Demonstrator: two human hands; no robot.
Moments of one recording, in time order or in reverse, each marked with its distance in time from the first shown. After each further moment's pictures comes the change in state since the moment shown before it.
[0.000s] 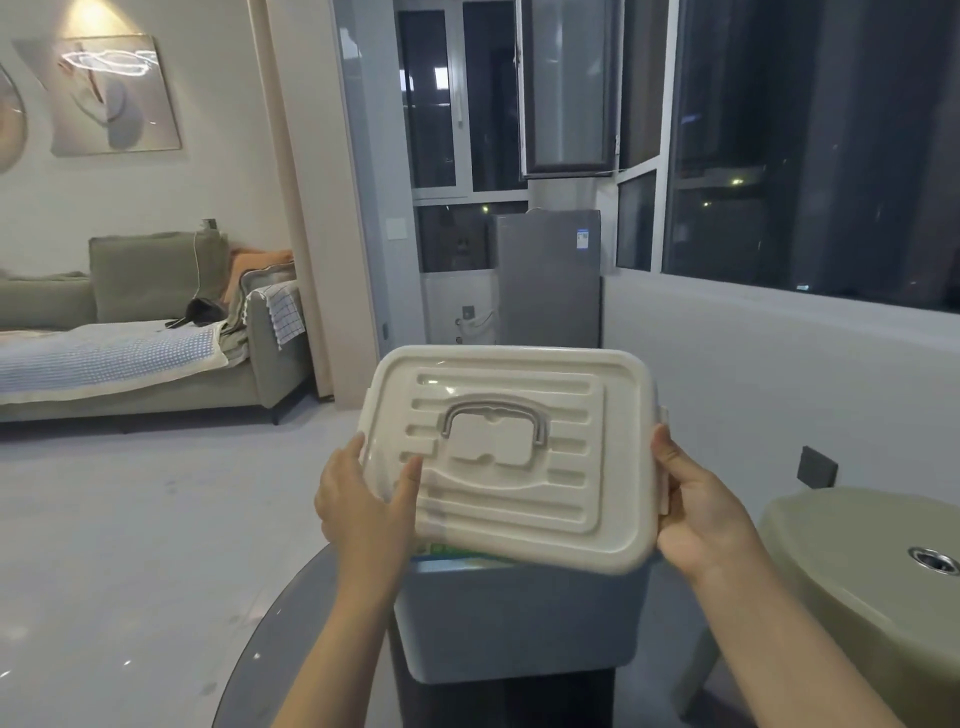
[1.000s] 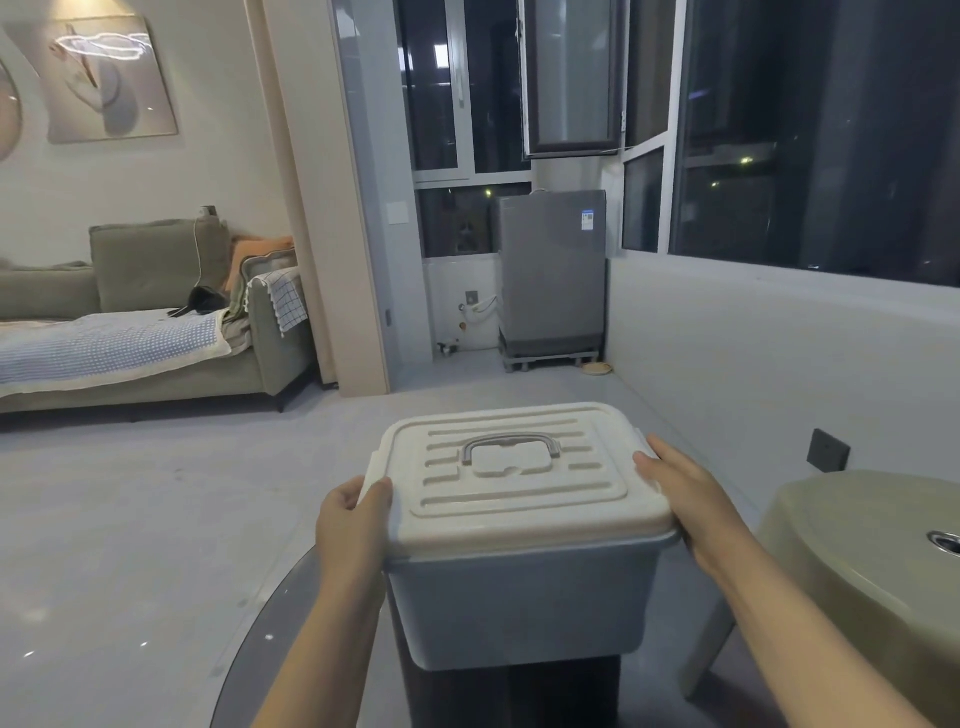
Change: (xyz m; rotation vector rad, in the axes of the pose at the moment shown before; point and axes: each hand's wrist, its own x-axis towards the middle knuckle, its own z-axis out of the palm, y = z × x) left_hand 0.005 -0.031 0.004 -0.355 -0.073 -0.457; right_hand 0.051 0.022 -0.052 -0.644 0.039 -0.154
